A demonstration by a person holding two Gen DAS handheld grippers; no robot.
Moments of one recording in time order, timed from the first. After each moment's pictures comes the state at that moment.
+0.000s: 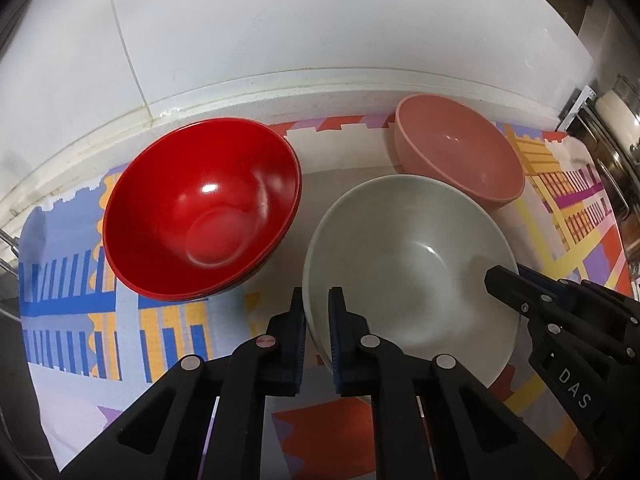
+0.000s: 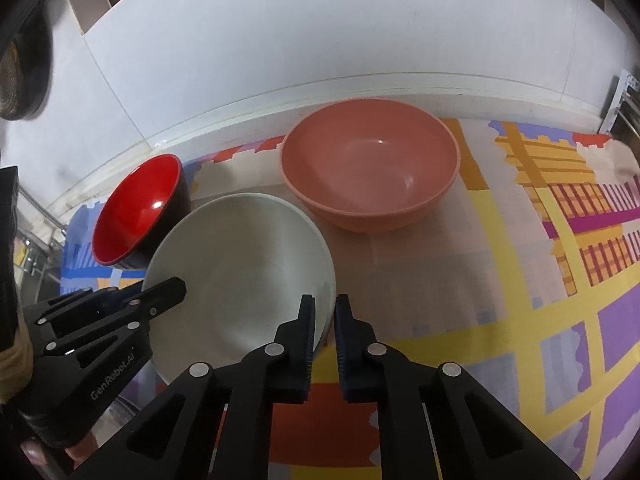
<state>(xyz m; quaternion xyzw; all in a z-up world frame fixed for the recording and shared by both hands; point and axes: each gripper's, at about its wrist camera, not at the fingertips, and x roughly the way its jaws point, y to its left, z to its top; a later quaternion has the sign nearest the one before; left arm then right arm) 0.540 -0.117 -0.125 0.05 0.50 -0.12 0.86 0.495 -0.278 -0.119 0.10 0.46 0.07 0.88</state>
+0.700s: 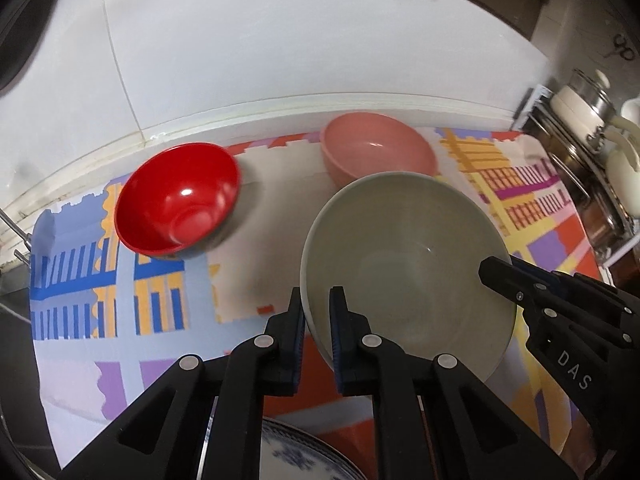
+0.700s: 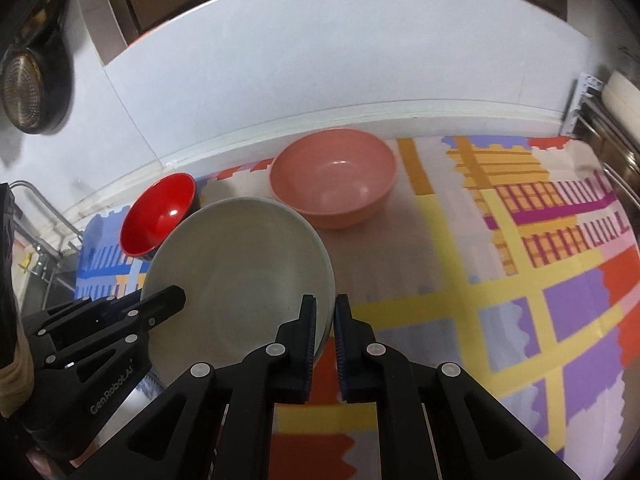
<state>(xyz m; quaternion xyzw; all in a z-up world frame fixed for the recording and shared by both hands) 0.475 -0.149 -0.078 0.04 0.48 -0.15 0.86 0.436 -0.309 -0.075 0.11 0.43 0.05 0.89</state>
